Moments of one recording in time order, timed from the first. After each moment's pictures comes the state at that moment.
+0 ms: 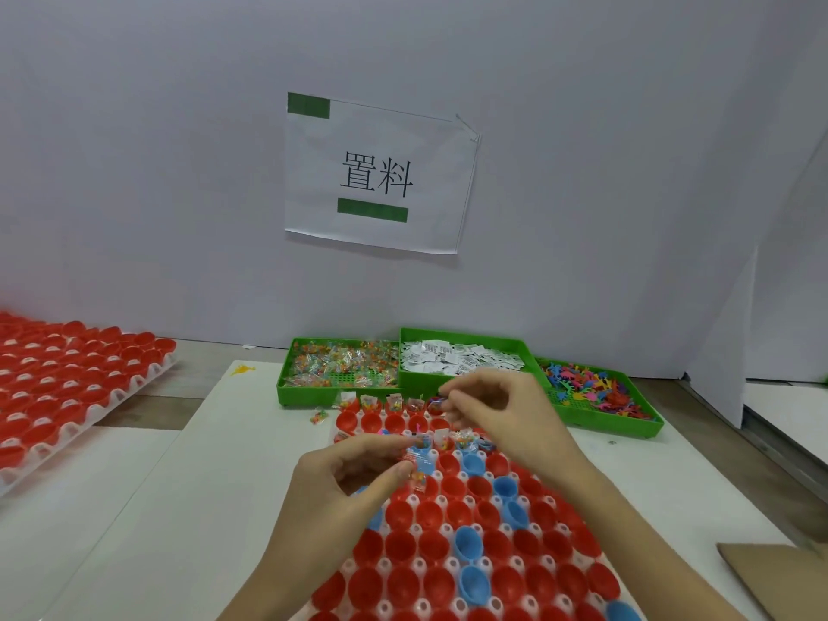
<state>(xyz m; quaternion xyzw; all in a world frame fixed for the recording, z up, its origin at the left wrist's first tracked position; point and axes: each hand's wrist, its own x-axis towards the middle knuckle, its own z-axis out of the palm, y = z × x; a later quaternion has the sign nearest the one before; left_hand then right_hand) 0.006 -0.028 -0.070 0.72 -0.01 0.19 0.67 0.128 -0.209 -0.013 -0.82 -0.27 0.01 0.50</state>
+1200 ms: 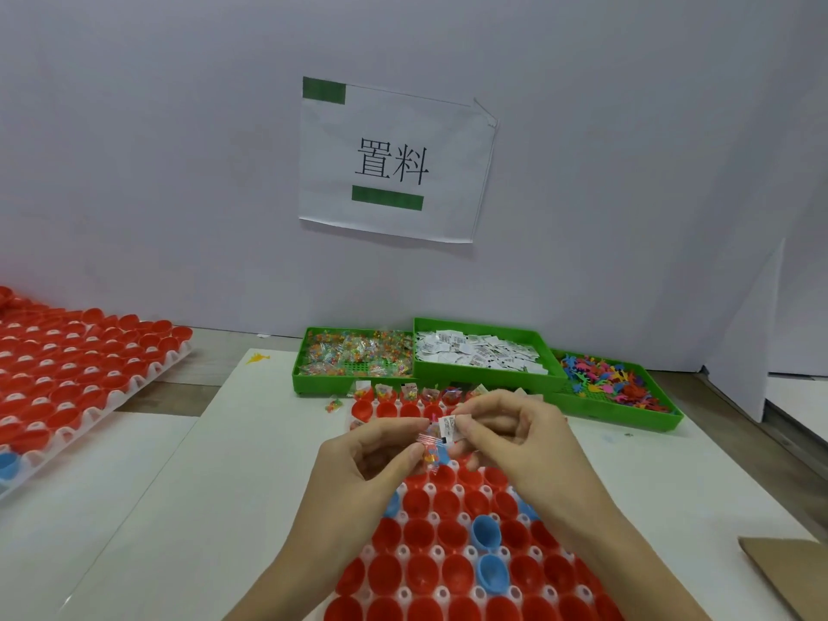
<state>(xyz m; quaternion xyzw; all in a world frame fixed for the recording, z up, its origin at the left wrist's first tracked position) 0.009 -0.028 -0.073 0.69 0.01 0.17 0.70 0.083 -0.206 -0.032 -0.74 -0.23 0.07 0.63</state>
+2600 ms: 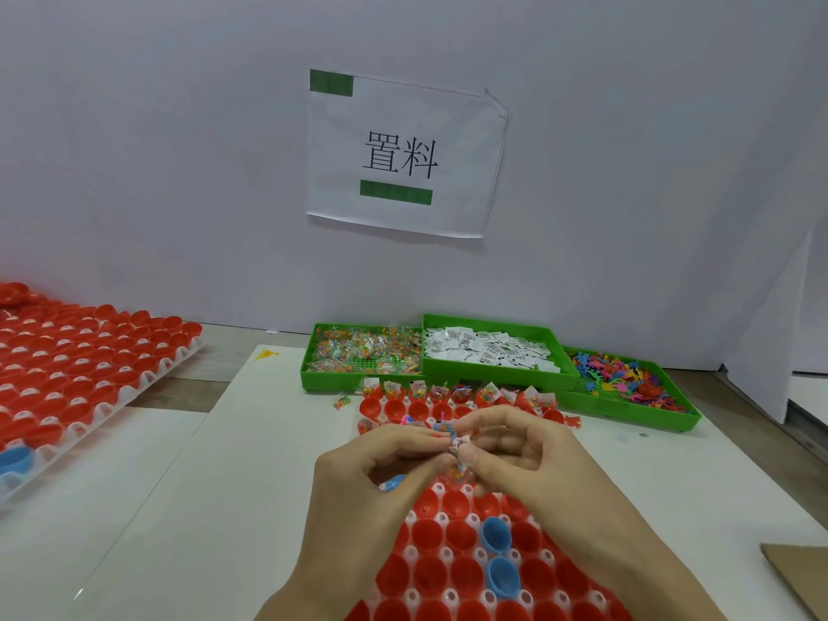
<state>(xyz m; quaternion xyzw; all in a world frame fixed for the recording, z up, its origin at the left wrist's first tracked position) 0.001 -0.037 -0.074 0.72 -0.04 0.30 0.62 0.065 -0.214 -0.024 -0.75 -0.23 0.15 0.60</state>
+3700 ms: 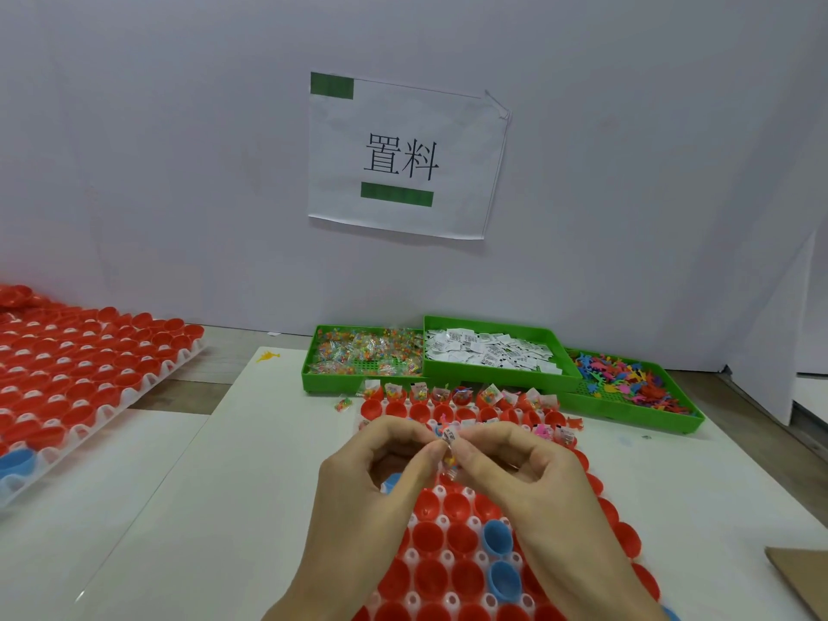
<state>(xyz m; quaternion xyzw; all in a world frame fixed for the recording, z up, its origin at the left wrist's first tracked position) -0.003 -0.043 -0.065 0.72 0.00 0.28 0.63 0.046 -0.200 -0.034 -0.68 -0.18 0.09 0.70</state>
